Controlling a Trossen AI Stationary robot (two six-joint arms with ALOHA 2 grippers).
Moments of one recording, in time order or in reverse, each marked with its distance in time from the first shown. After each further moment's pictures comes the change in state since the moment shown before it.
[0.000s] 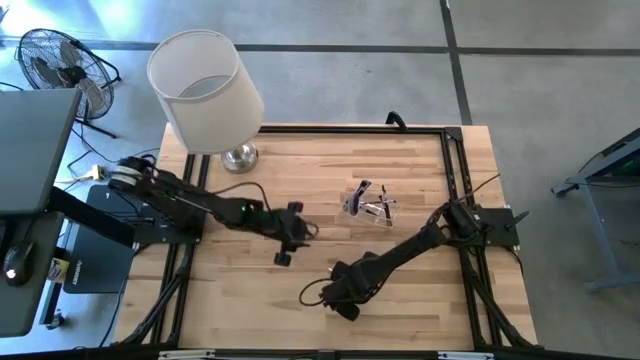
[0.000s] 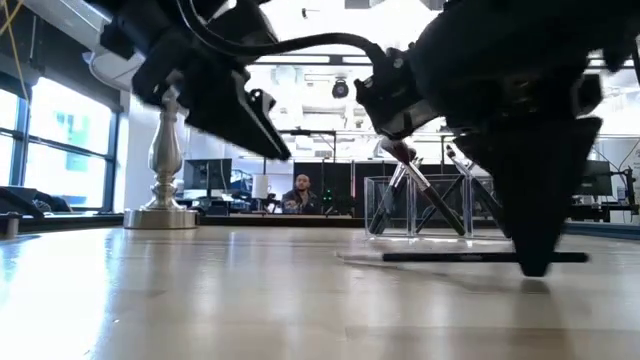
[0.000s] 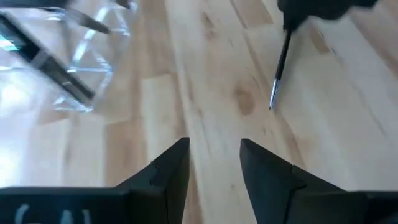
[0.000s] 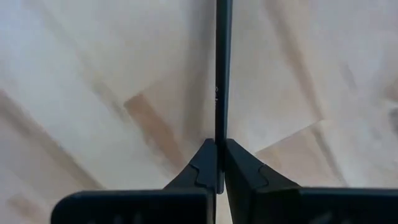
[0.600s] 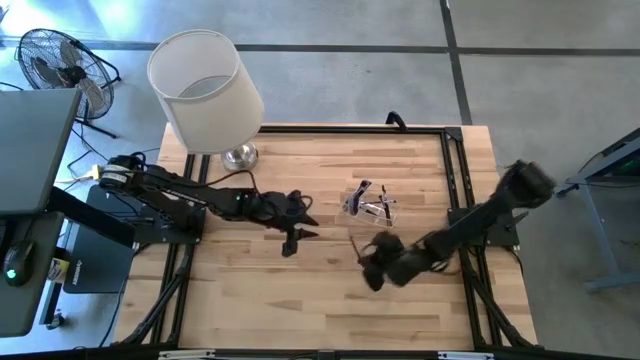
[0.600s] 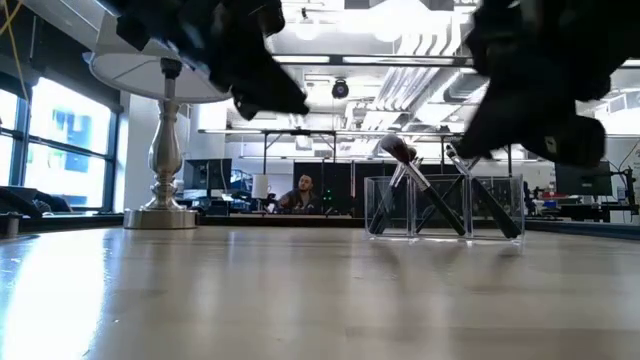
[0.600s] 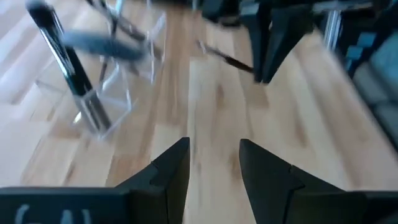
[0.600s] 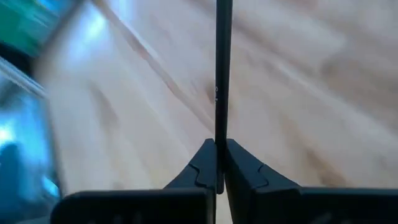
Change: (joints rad) left arm 0.079 -0.092 0.001 0.094 0.066 -0.256; right arm 0.078 -0.647 -0.897 1.010 0.517 0.237
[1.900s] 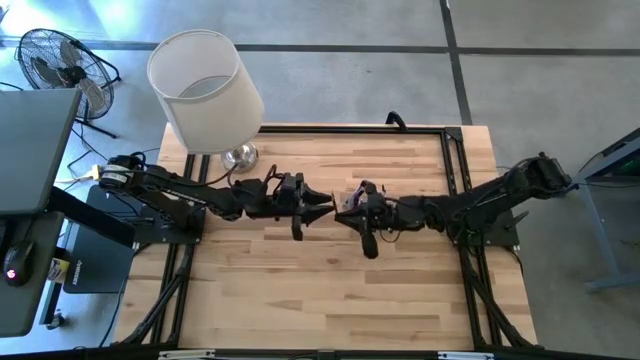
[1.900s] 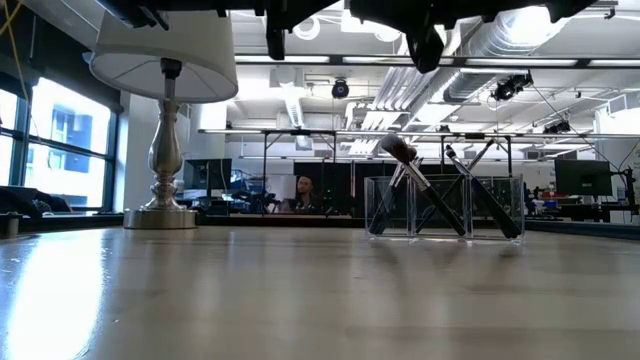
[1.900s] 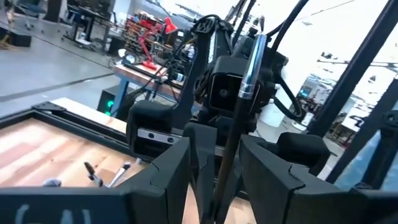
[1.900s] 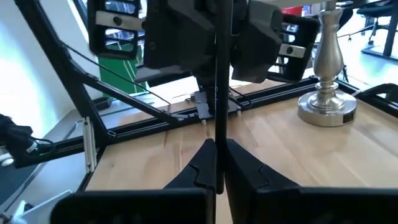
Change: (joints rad) left arm 0.000 0.000 0.001 0.644 -0.145 -0.229; right arm -0.326 -0.190 -0.040 0.575 -0.203 -0.978
